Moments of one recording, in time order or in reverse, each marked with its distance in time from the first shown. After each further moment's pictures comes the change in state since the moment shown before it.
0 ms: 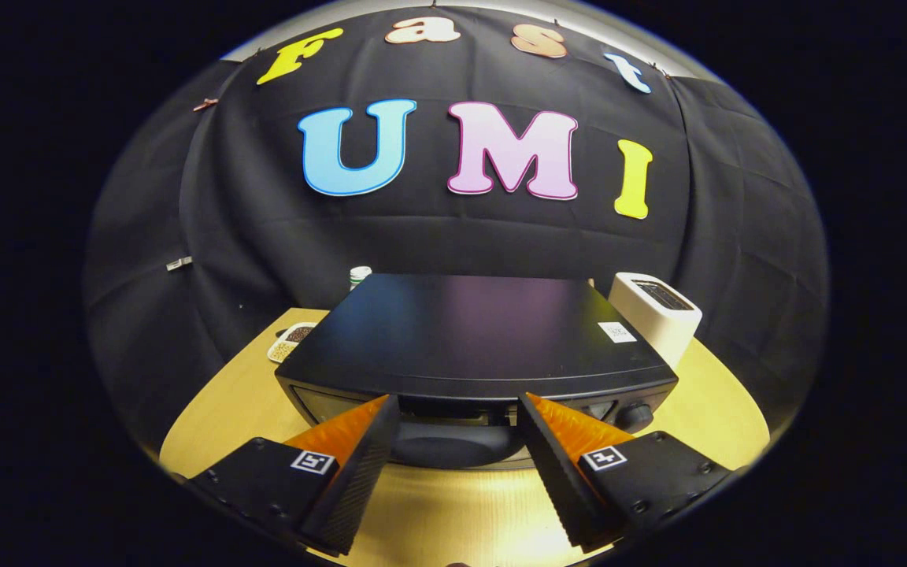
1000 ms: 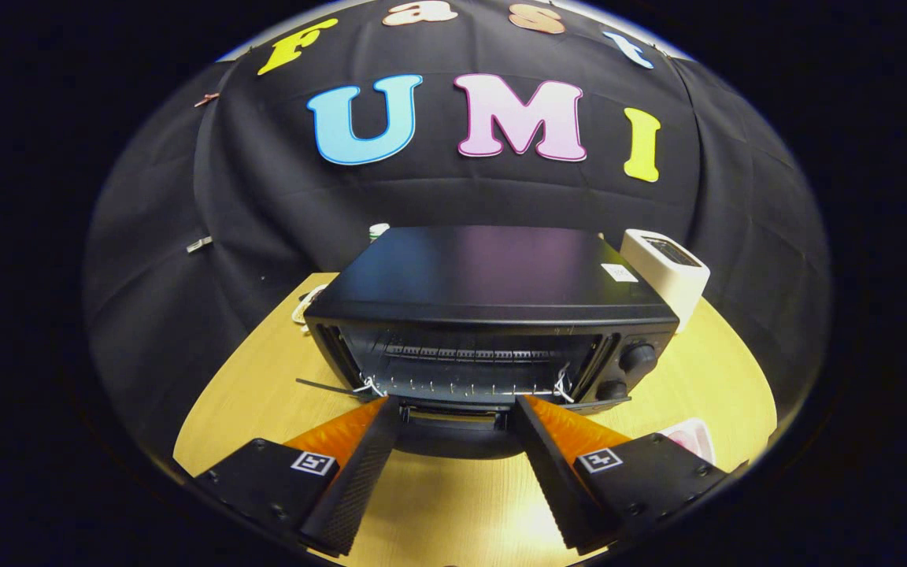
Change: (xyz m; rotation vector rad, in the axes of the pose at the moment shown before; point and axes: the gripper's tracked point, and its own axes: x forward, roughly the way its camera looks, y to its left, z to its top) arm -0.050 0.005 -0.053 0.002 0.163 0.074
